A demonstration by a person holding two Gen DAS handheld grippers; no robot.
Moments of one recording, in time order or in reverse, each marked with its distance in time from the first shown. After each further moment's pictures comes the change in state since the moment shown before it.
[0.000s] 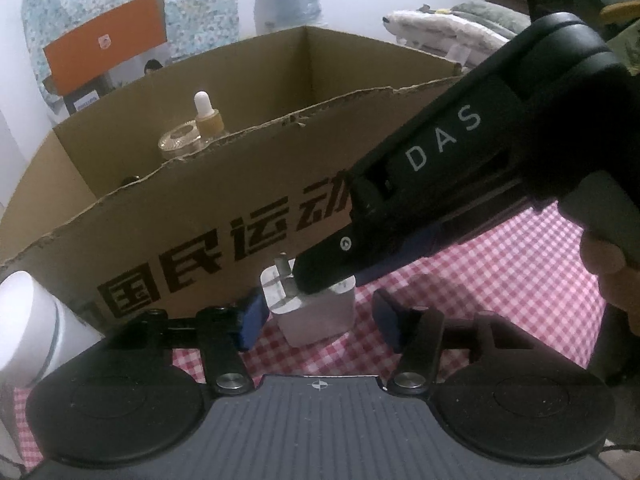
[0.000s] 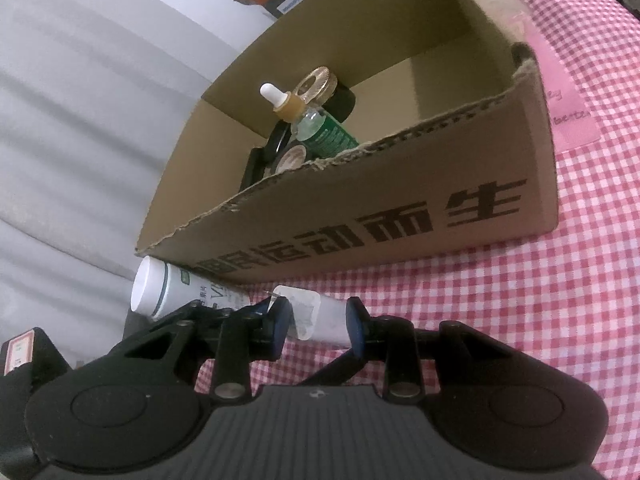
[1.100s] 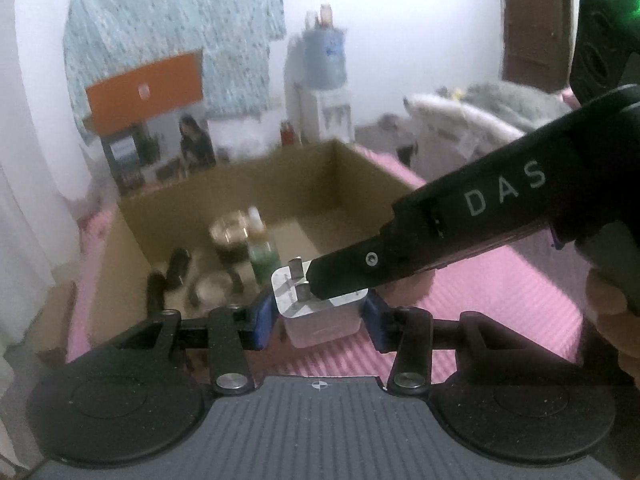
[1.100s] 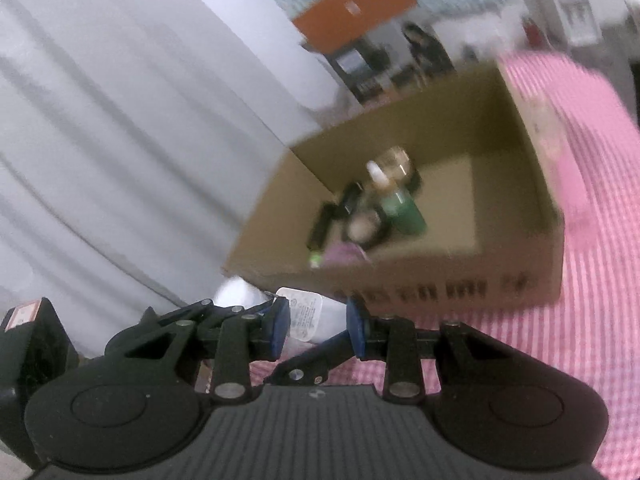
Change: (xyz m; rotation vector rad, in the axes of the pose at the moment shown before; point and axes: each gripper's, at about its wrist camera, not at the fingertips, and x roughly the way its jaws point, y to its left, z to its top) left arm -0.086 0.007 0.038 -0.074 -0.191 0.049; right arm -0.068 0.071 0.000 -0.207 -0.163 0.024
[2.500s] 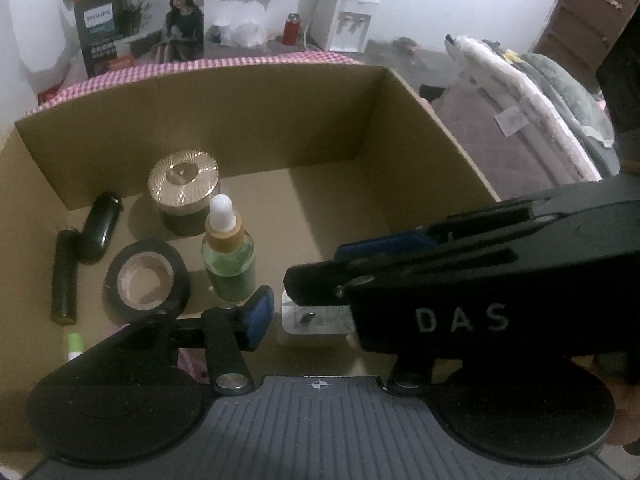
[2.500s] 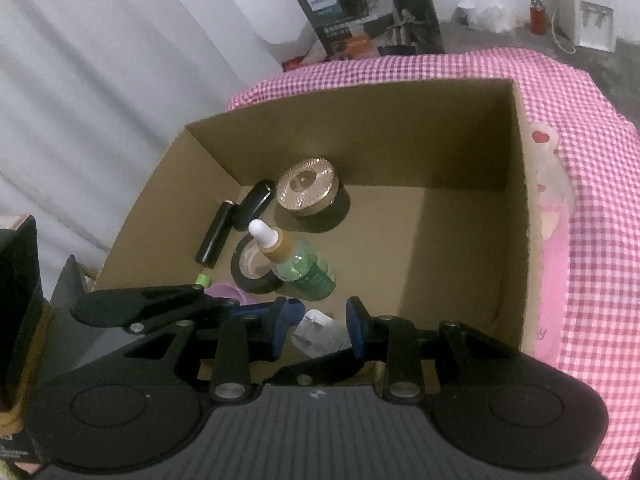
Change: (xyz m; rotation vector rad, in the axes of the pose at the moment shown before) left arm 0.140 0.038 0.043 -0.248 0.345 -0.126; right arm 0.107 -0.057 0.095 -0.115 0.247 -0.172
